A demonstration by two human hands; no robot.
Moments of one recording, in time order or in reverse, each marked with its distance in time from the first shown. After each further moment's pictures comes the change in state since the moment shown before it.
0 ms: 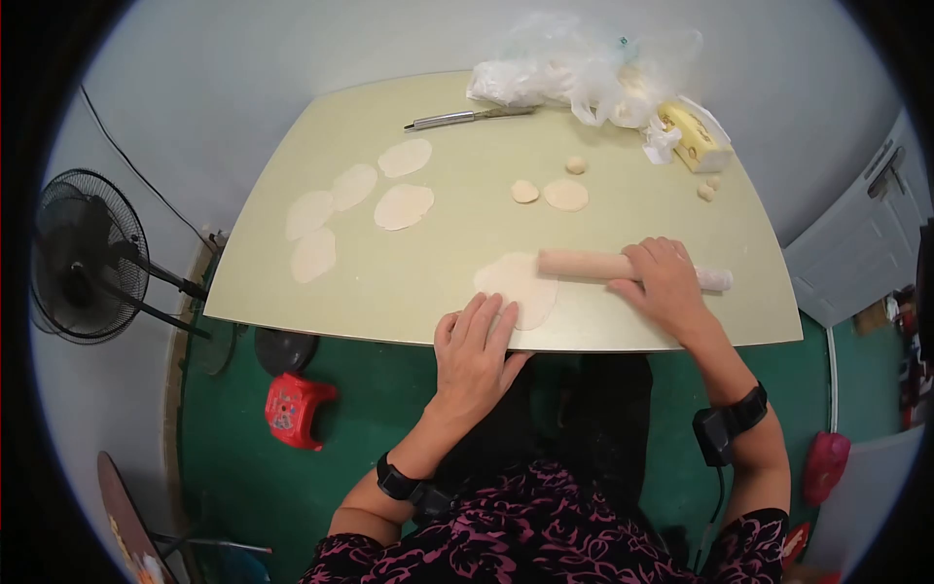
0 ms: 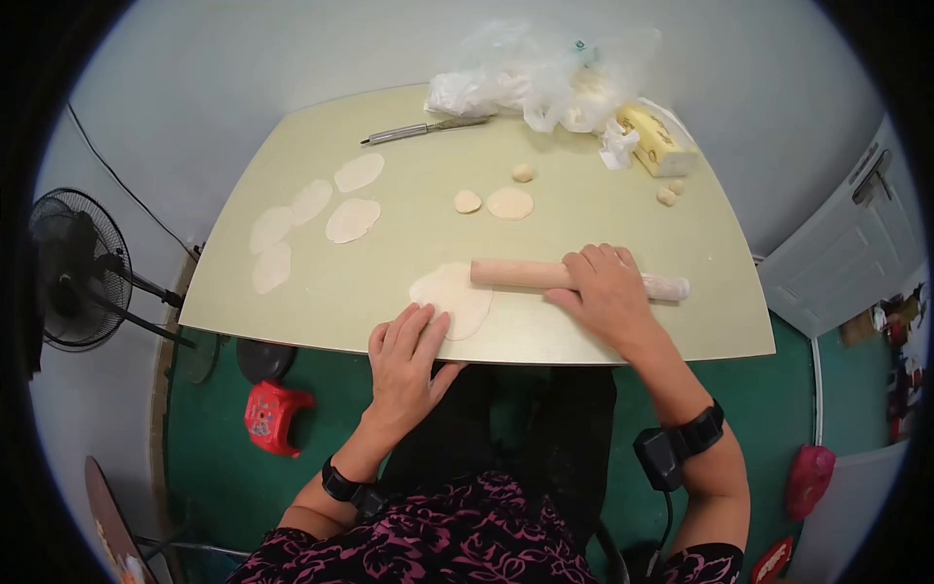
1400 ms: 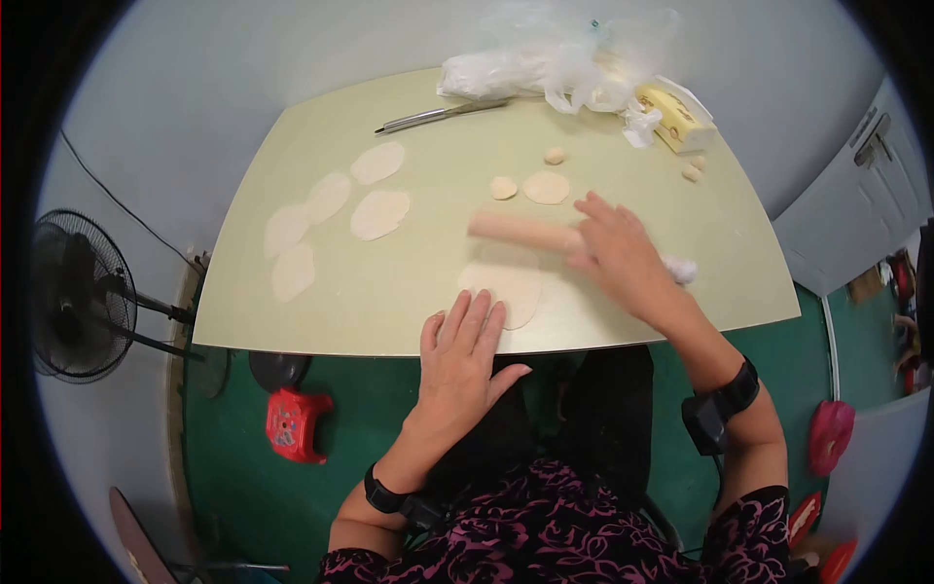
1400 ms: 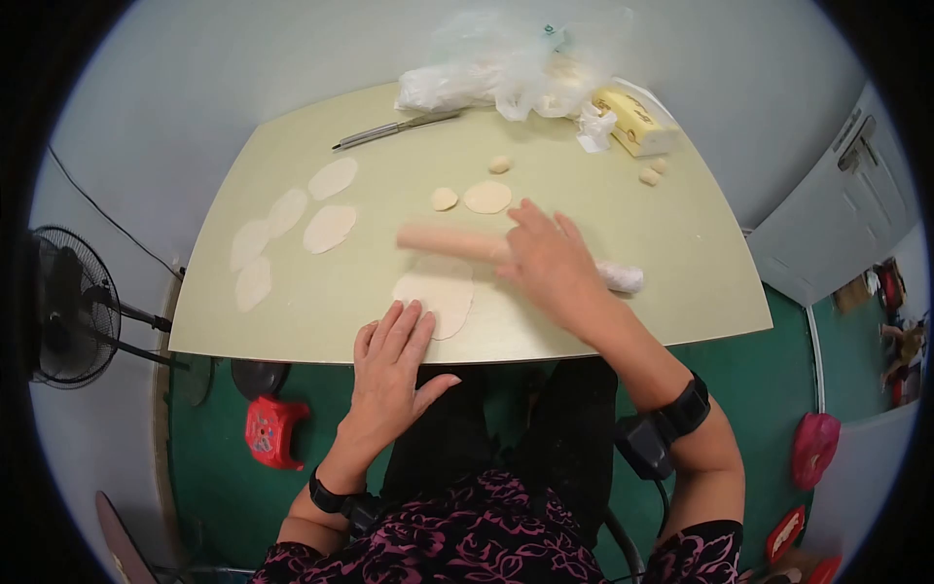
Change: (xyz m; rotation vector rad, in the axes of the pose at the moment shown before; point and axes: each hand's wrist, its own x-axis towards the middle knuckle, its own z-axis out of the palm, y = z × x) left_hand 0.008 -0.003 -0.018 -0.079 -0.147 0.031; right_hand 0.030 -0.026 0.010 0.072 -0.132 0.112
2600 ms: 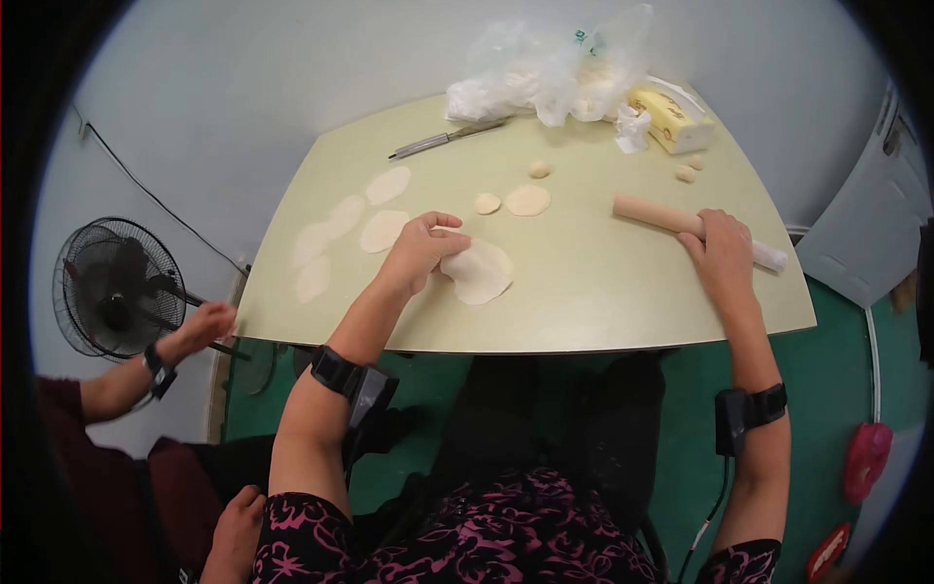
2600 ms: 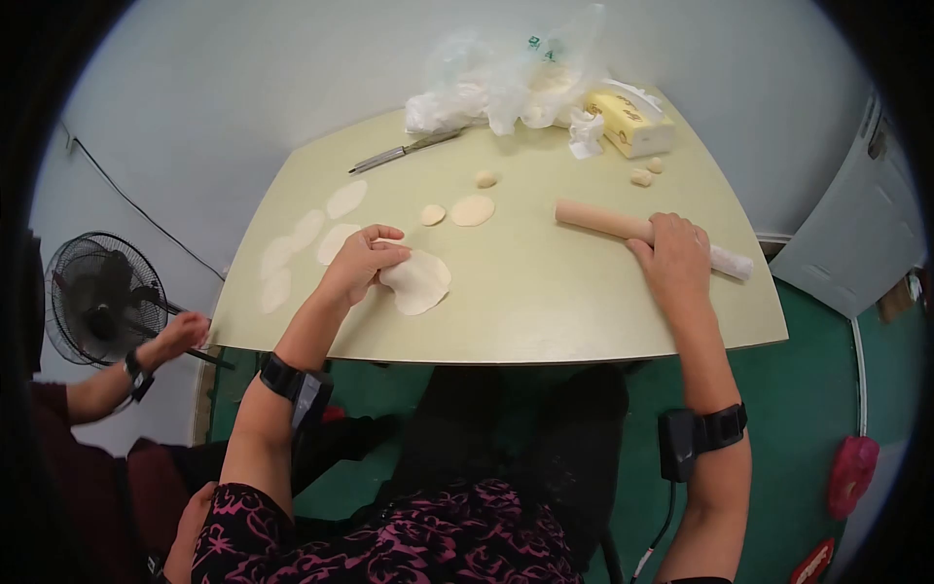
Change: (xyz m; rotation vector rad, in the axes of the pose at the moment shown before) left_hand 0.123 -0.055 0.000 -0.944 -0.148 -0.771; right_hand -0.074 0.139 -0.014 -0.126 0.408 0.310
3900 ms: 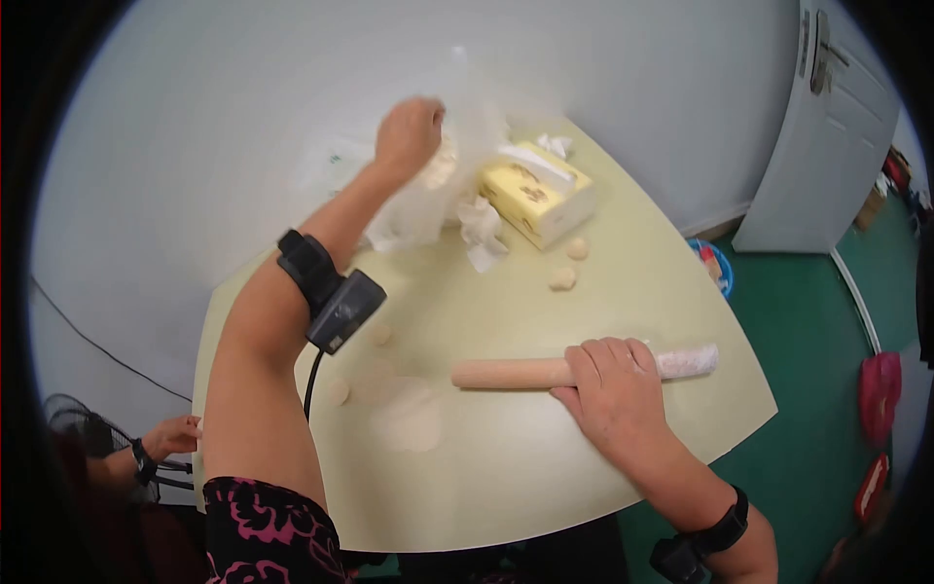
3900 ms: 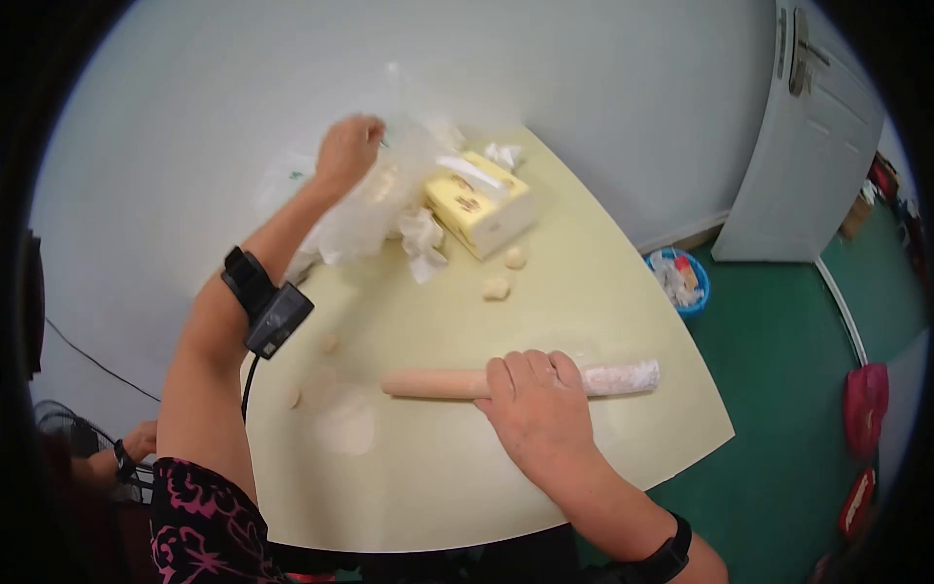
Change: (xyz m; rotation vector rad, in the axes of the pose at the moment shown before) left_hand 0.305 0.178 0.200 1.072 0.270 1.287; right_hand 0.005 -0.001 -0.006 0.109 -0.065 -0.024
